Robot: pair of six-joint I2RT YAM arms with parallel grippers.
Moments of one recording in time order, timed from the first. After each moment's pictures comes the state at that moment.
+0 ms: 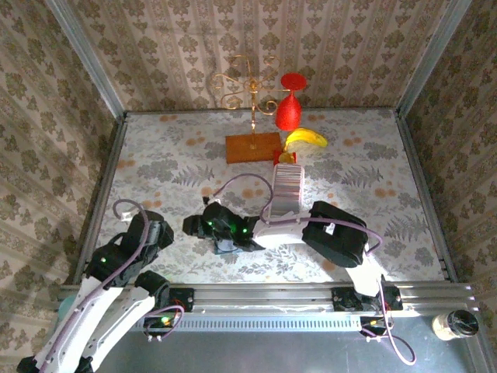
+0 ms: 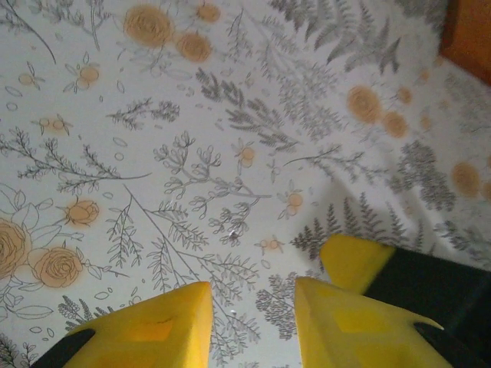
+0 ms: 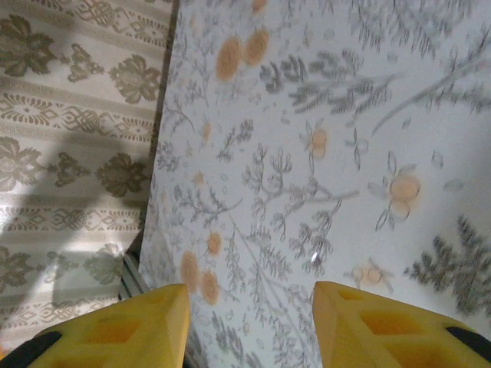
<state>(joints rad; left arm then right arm) -0.56 0.46 0.71 -1.15 -0.32 -0.93 1.11 2.03 1.22 0.32 0.01 1.12</state>
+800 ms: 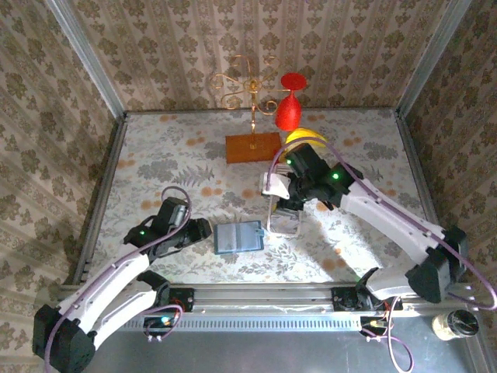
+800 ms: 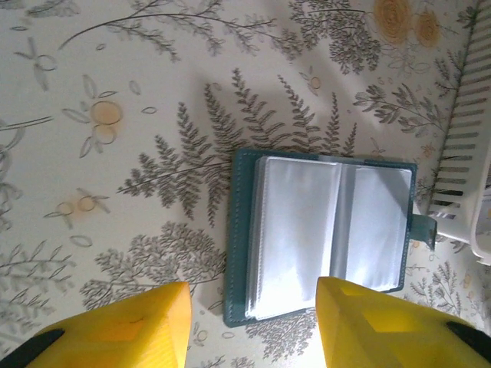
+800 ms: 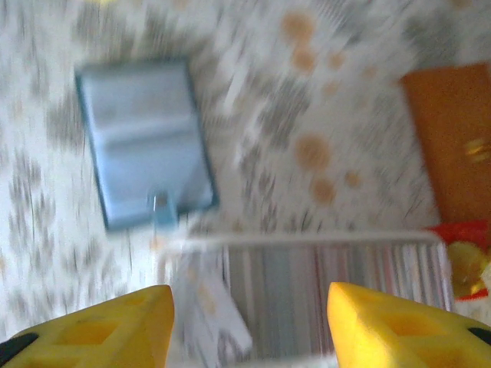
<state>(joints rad) -0.56 0.79 0.51 -0.66 0.14 -0.79 0.67 1.39 1.27 -0.91 -0.18 -0.78</state>
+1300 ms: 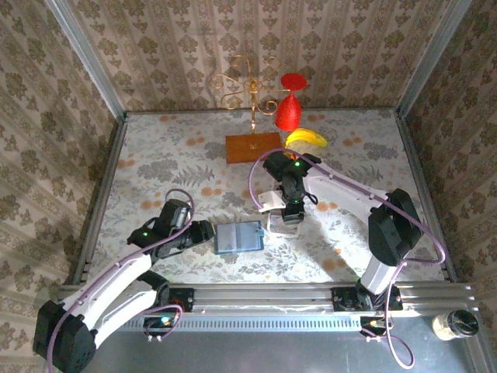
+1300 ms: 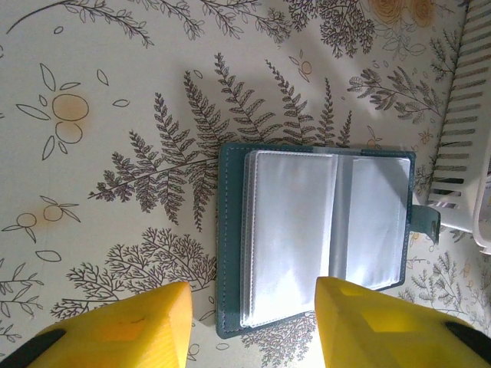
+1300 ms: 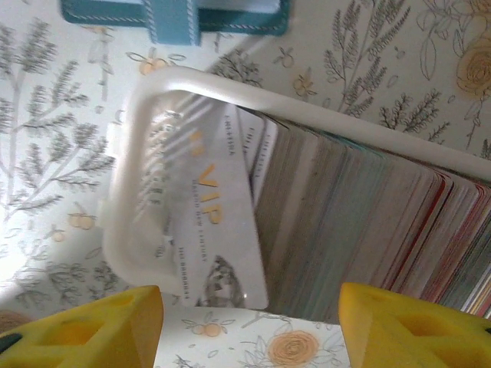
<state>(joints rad) -0.55 0.80 0.45 -0.58 0.19 -0.77 0.67 1.72 1.37 -1.09 0.03 -1.02</state>
